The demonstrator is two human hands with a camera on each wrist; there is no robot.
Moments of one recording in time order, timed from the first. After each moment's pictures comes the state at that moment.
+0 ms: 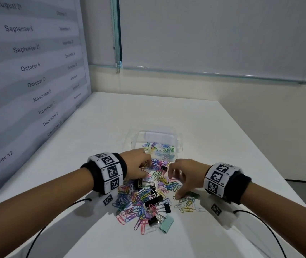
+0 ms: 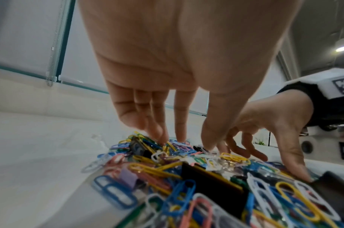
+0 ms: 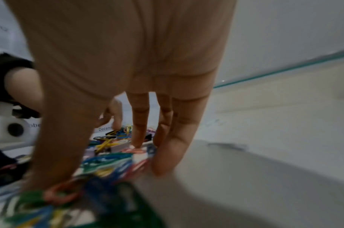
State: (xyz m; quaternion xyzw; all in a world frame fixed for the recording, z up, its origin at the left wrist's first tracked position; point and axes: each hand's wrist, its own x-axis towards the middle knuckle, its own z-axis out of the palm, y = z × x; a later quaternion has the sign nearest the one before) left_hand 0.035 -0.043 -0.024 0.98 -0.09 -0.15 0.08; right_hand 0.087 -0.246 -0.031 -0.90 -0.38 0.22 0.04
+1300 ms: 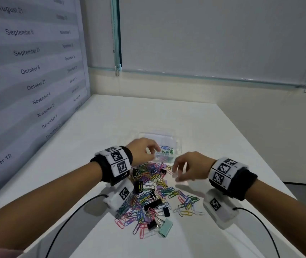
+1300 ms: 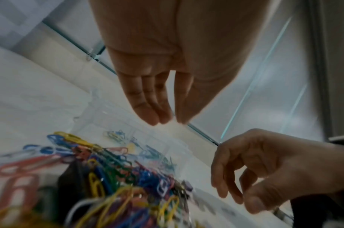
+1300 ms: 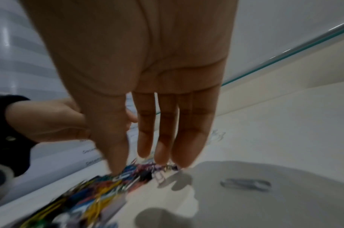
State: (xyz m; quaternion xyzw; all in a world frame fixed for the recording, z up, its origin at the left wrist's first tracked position) left_hand 0.058 -0.051 -0.006 0.95 -0.06 -0.05 0.30; right_hand 0.099 -0.253 -0.011 -0.91 -0.32 0.23 0.15
